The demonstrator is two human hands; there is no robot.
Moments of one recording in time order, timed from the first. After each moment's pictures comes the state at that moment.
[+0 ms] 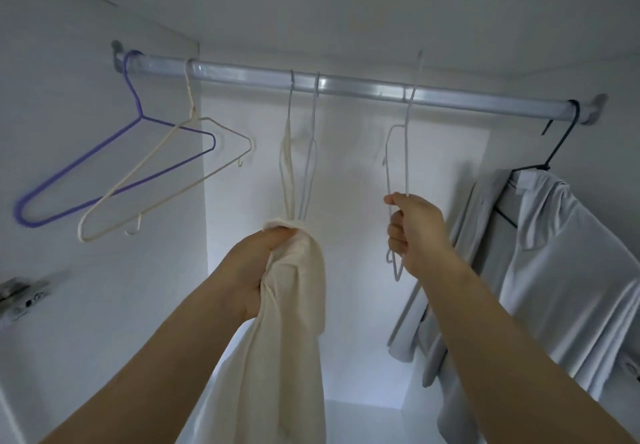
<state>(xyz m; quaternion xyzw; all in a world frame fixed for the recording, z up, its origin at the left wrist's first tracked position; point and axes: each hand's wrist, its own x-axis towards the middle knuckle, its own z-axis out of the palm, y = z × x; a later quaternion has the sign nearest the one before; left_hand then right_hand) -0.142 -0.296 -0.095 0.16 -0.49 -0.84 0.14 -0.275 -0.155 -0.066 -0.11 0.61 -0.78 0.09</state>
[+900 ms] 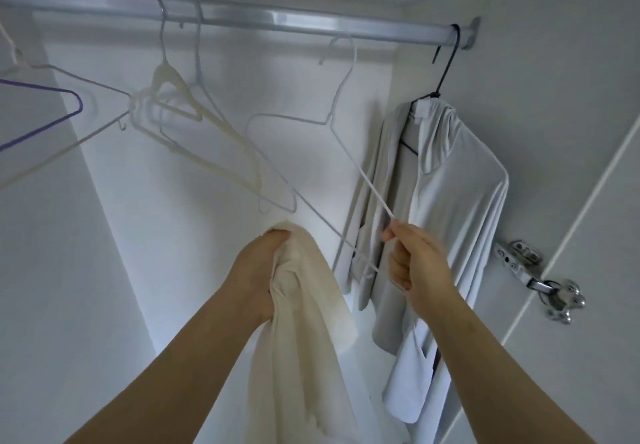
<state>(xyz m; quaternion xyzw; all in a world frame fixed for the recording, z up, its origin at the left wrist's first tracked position) -0.187 -0.209 -0.148 0.16 -0.52 -0.83 0.08 -0.244 -0.032 -0.162 -0.09 0.59 -0.80 0.00</state>
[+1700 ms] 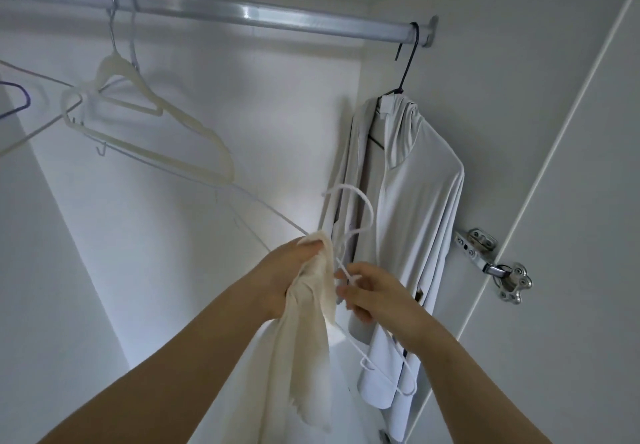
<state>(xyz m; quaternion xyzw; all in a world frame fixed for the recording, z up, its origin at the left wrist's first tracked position) -0.209 -0.165 -0.159 0.07 -0.53 -0.83 -0.16 -0.217 -0.006 -0.189 -0.14 0.77 -0.60 0.13</state>
